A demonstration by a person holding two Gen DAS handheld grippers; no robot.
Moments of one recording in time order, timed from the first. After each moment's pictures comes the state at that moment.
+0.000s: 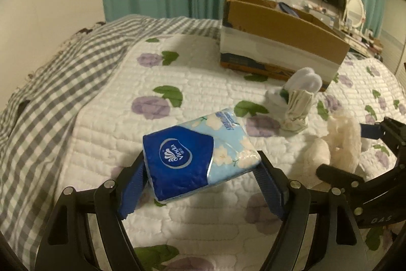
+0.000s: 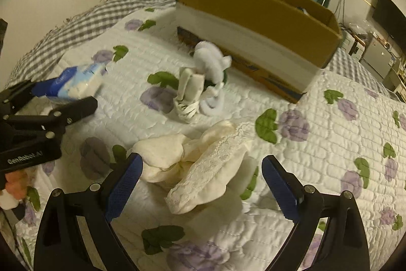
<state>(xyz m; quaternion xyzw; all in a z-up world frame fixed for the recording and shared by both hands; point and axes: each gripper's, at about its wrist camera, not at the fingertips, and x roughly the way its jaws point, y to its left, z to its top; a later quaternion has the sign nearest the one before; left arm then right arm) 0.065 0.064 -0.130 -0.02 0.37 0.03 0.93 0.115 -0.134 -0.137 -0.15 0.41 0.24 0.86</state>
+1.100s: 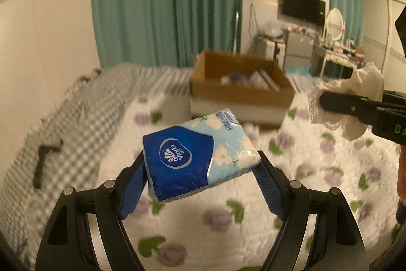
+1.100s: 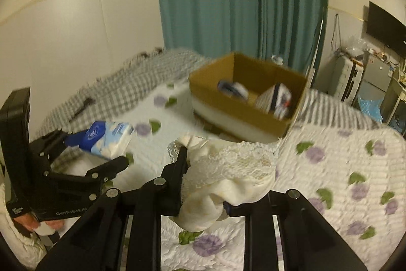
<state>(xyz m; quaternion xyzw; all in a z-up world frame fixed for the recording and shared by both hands) 0.021 0.024 -0.017 0.01 0.28 0.00 0.96 0.066 -0.175 0.002 -0.06 0.31 0.29 0.91</state>
